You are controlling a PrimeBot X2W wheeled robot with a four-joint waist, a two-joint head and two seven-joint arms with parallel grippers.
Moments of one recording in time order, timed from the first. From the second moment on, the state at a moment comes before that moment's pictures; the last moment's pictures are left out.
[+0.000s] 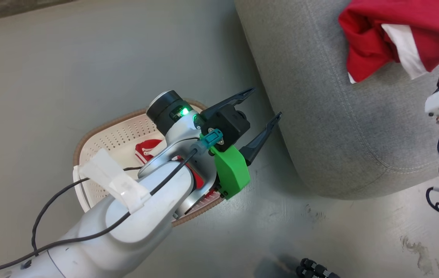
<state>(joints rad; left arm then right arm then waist) -0.77 0.13 -0.99 0.18 -0.46 -0.04 0.01 -0.62 -0.23 -0.12 0.69 0.31 -0.03 -0.25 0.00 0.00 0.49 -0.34</state>
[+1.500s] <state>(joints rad) -0.54 0.18 -0.69 0.36 -0.60 0.10 -0.24 -0.37 -0.16 -0.01 0.35 0.17 0.07 -0.25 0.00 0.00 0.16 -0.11</state>
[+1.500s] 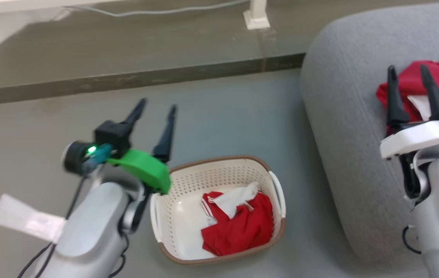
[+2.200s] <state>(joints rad) -0.22 0.27 -0.32 0.28 -0.55 0.12 -0.25 -0.15 -0.09 0.06 0.27 0.16 0.06 -0.25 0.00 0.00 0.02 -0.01</state>
